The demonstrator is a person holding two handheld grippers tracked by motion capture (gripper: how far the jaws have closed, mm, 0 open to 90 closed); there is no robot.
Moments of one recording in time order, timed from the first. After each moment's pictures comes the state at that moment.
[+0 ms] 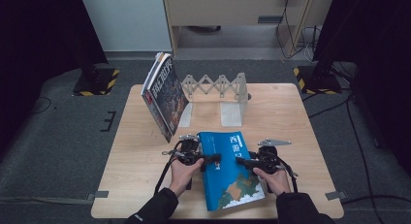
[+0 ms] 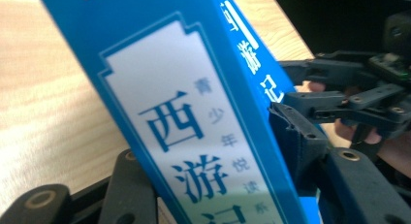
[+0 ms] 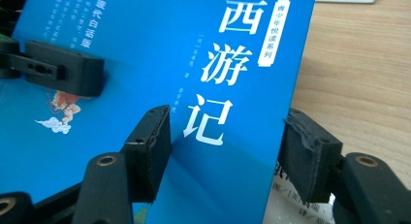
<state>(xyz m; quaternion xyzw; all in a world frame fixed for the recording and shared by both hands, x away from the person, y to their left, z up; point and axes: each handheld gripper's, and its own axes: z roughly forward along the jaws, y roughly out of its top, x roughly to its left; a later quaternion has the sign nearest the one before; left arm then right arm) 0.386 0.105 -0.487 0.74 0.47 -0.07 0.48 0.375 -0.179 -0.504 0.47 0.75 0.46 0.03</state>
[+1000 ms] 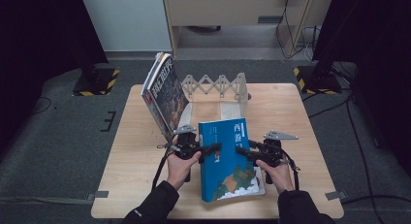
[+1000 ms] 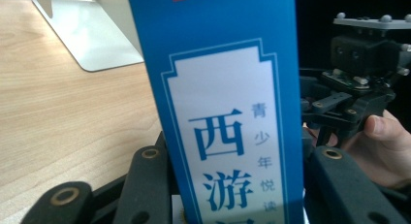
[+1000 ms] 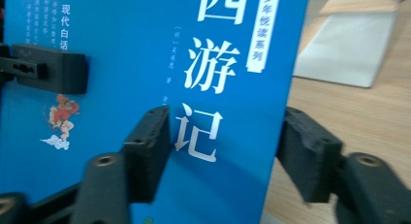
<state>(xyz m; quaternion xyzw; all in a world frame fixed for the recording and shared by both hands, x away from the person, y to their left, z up) 0.384 0.108 -0.447 0.73 0.42 -0.03 0.54 0.388 -0.184 -0.484 0.43 0.72 0.55 0.04</state>
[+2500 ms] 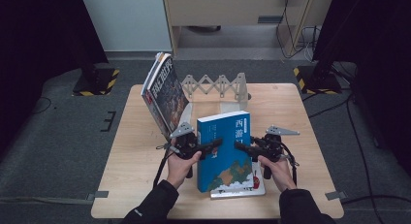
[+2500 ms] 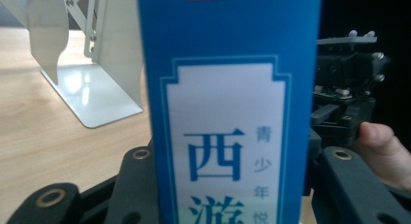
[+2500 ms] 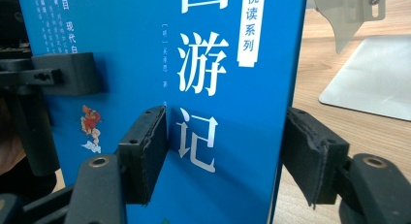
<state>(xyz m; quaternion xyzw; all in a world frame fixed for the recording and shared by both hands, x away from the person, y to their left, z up) 0.379 0.107 -0.438 0.71 0.37 0.04 0.60 0.397 -0.185 -0.474 0.40 0.70 0.59 0.01</state>
